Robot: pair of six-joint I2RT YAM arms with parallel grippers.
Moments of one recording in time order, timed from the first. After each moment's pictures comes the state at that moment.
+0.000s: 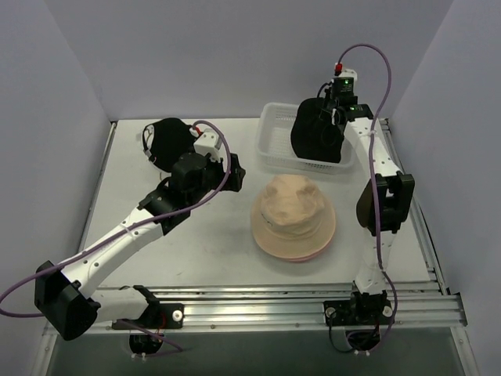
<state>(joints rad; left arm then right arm) -0.71 1.24 1.09 -0.15 -0.21 -0.34 0.13 2.09 1.99 -0.50 0.17 0.25</state>
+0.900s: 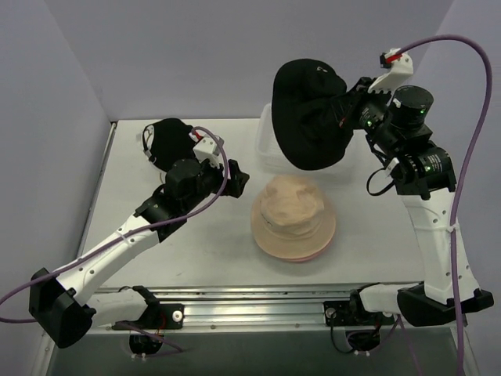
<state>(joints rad) -0.71 1.20 1.03 -0.06 -0.12 -0.31 0.27 1.29 1.82 -0.58 -0.05 0.29</state>
